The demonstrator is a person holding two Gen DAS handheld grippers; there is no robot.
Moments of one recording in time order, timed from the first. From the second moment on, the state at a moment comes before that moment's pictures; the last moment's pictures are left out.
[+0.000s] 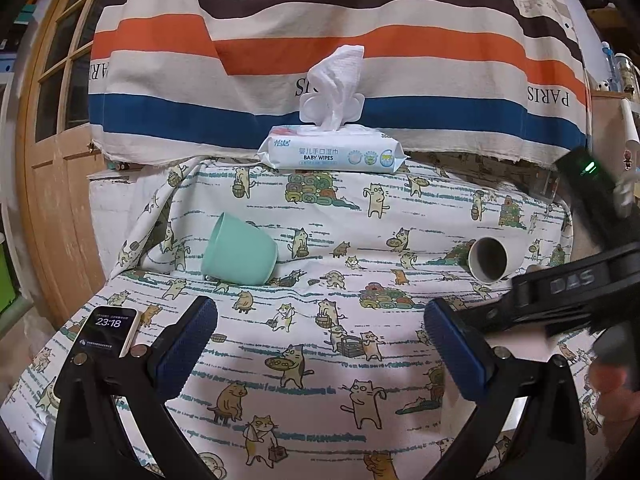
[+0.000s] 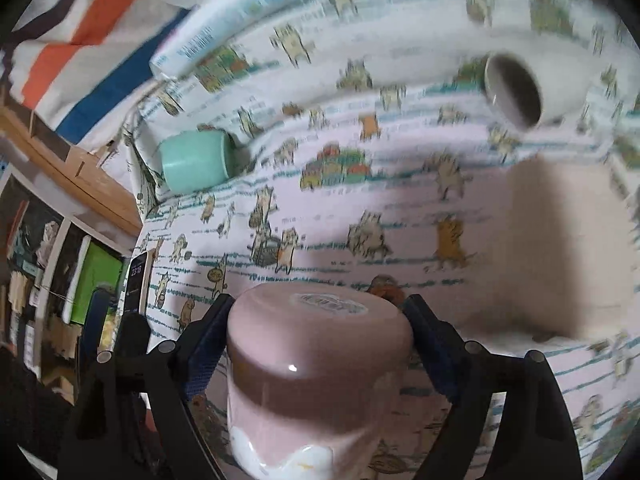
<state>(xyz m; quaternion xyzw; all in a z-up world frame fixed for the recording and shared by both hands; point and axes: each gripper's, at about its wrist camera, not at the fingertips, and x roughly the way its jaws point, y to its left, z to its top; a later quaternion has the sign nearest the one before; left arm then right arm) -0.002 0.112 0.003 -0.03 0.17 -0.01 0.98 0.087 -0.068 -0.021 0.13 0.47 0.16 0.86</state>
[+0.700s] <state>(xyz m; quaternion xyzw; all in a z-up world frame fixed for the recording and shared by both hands) -0.002 0.110 0.003 -0.03 0.17 -0.02 0.98 0.053 -0.061 0.000 0.04 0.36 0.16 0.92</state>
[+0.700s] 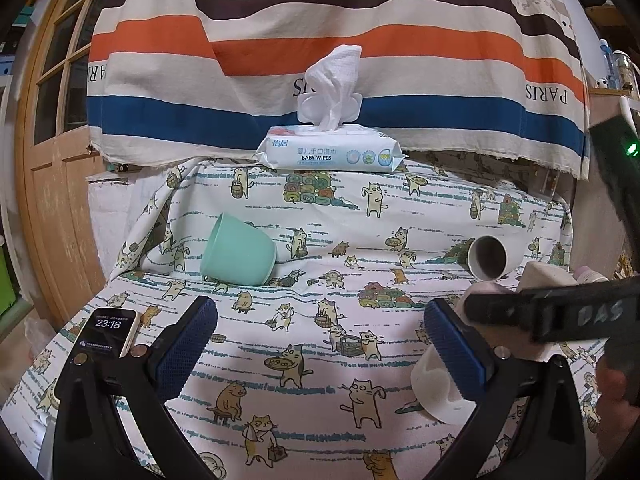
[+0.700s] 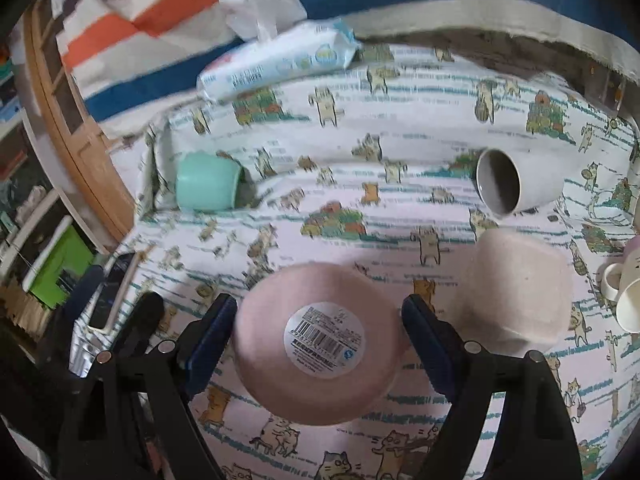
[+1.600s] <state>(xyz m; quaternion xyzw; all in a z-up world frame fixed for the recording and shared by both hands) -0.007 0.101 0.005 0.00 0.15 -0.02 0.99 -0.041 -0.176 0.049 0.01 0.09 0.07 0.99</state>
